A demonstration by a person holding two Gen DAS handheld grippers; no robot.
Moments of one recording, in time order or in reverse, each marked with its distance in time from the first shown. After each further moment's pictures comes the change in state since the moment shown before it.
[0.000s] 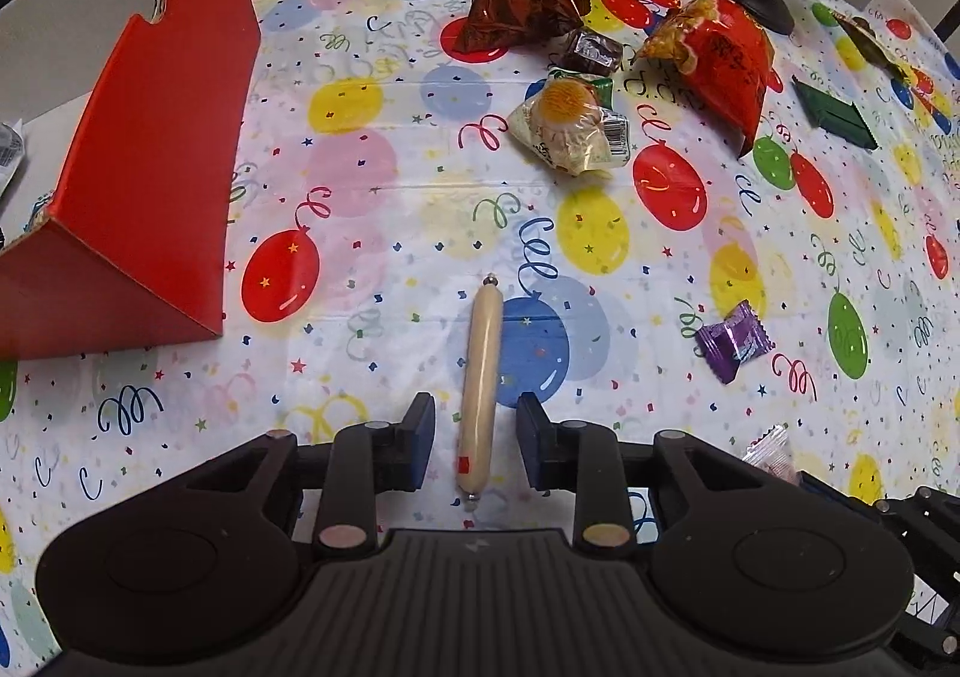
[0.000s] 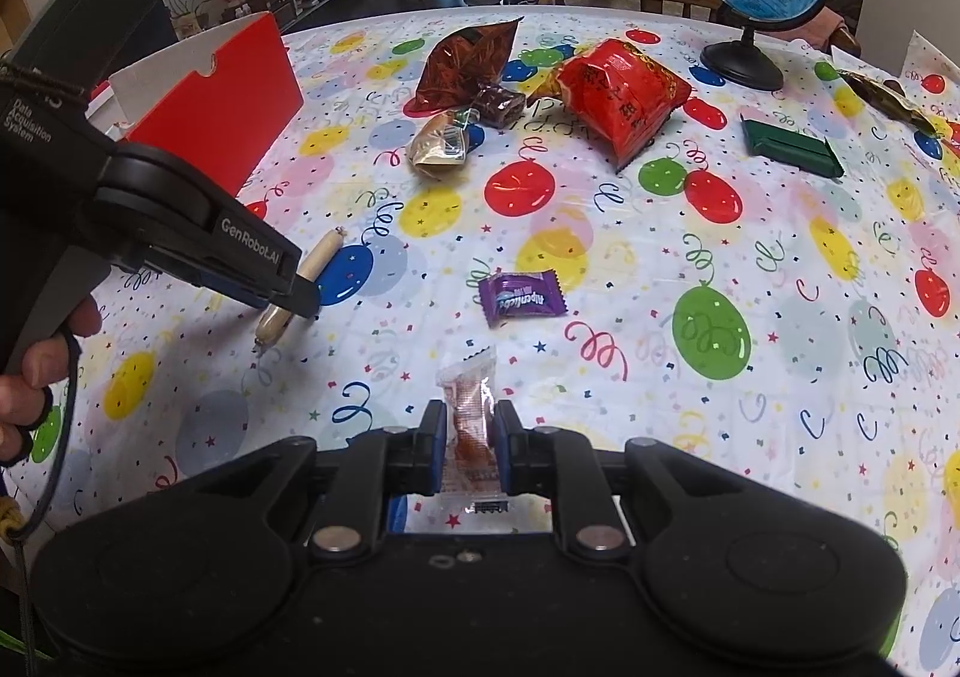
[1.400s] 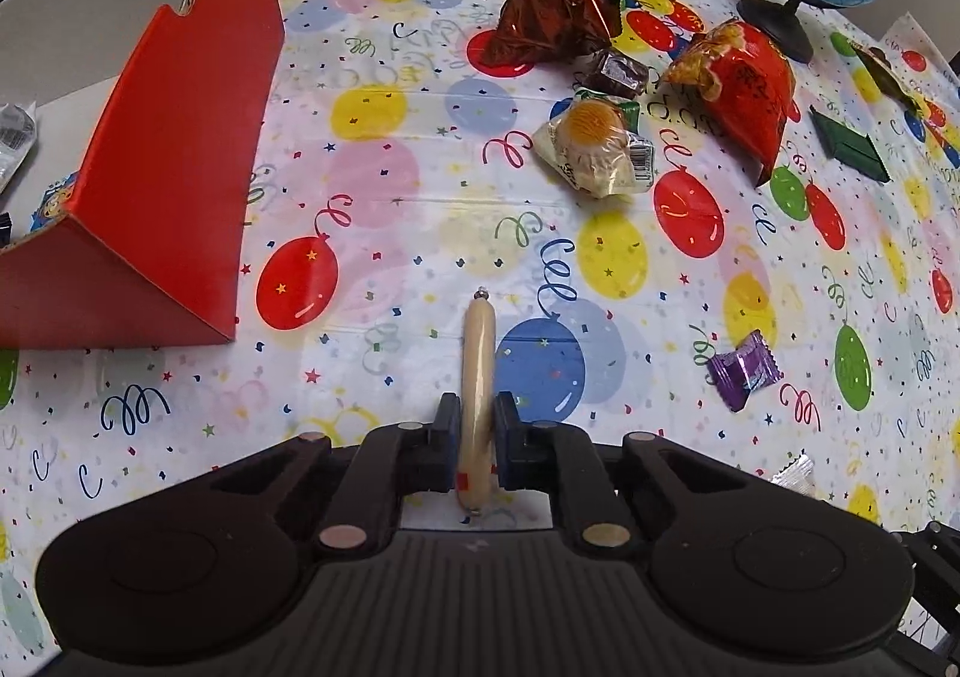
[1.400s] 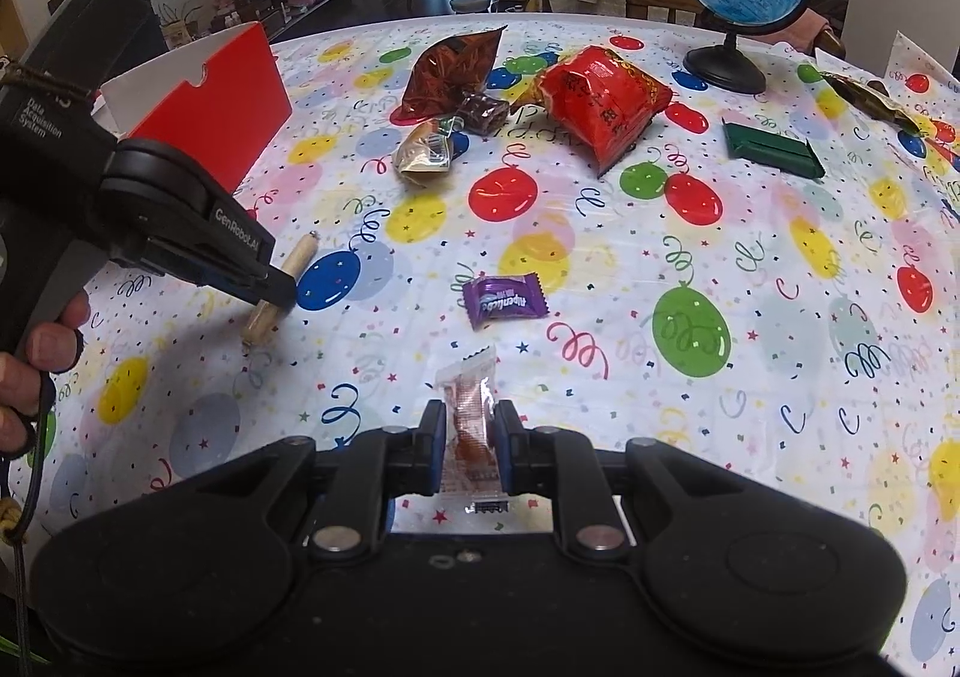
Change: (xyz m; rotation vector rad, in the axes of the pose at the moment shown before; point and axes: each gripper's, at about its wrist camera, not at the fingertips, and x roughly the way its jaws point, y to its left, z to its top) left arm 0.000 0.010 0.003 -0.056 -0.025 -0.006; right arm -0.007 -0.002 -0.002 0.011 -0.016 -0.022
